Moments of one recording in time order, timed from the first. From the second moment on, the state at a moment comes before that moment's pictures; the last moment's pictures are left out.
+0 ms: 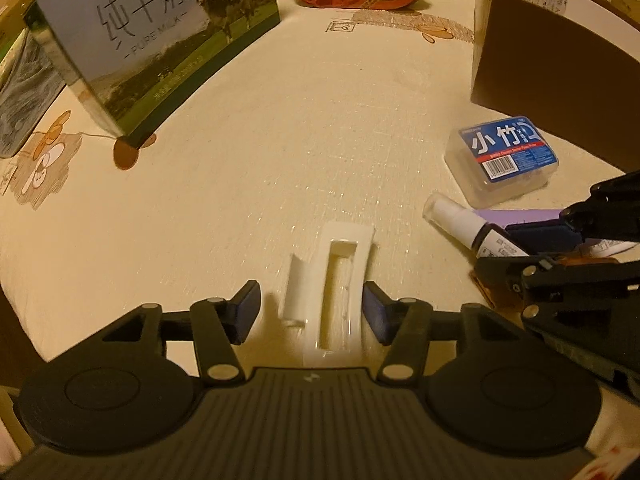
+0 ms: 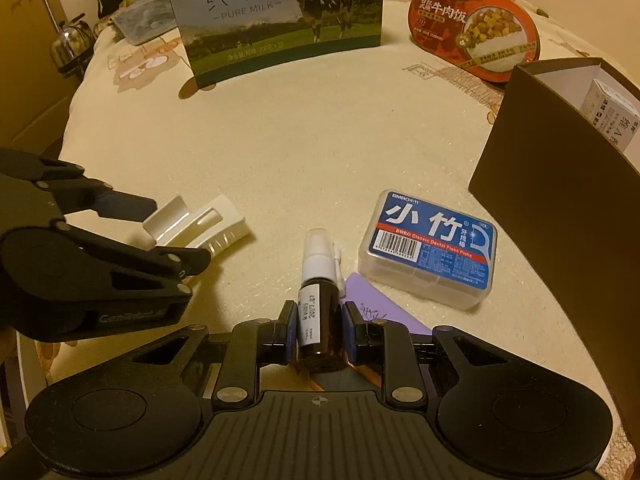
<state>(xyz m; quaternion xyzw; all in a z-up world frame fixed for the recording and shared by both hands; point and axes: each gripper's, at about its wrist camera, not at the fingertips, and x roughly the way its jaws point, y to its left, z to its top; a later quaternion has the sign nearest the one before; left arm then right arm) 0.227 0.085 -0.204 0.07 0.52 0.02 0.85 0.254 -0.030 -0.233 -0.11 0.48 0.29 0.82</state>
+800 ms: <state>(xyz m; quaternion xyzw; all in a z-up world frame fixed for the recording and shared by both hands) 0.233 0.088 -0.207 0.04 0.53 0.04 0.84 0.263 -0.033 -0.233 -0.08 0.47 0.28 0.83</state>
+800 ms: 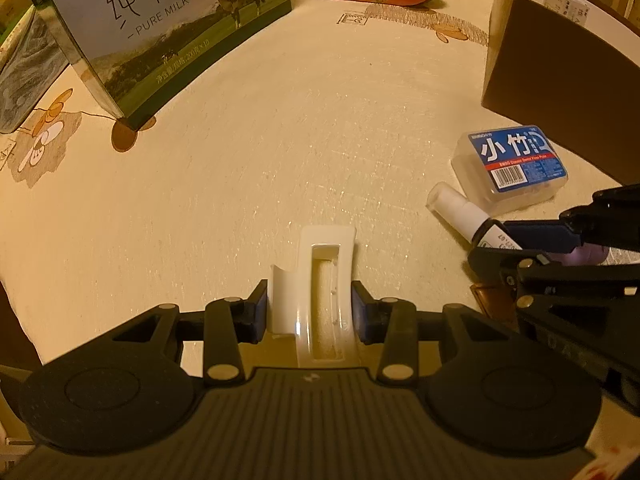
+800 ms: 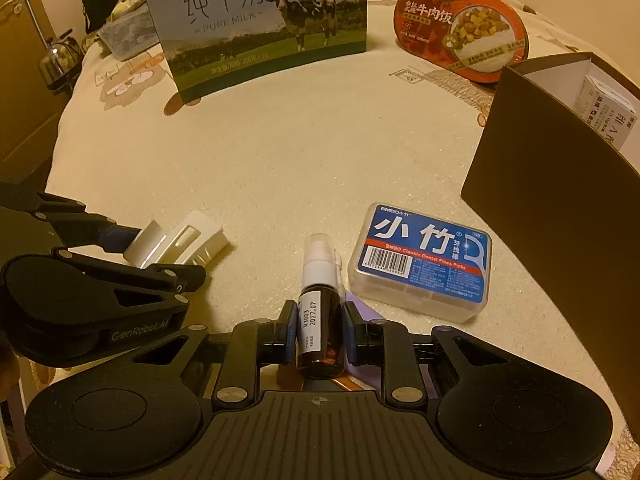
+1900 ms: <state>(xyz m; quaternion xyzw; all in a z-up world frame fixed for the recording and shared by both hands) 0.254 -0.046 -0.070 0.06 0.43 -0.08 0.90 0.228 -0.202 -0.104 0.05 0.38 0.17 0.91</state>
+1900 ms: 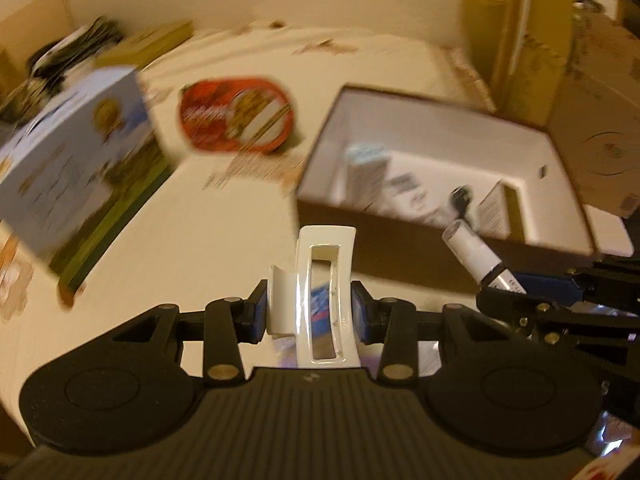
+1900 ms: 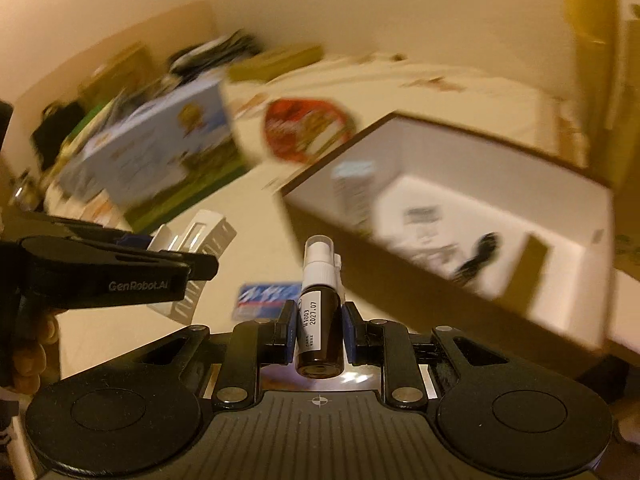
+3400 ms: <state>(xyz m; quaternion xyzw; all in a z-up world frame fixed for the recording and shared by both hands) 0.412 -0.181 -0.110 0.09 0.44 -0.17 0.88 0.357 -0.342 -0.134 0.20 0.38 0.03 0.90</state>
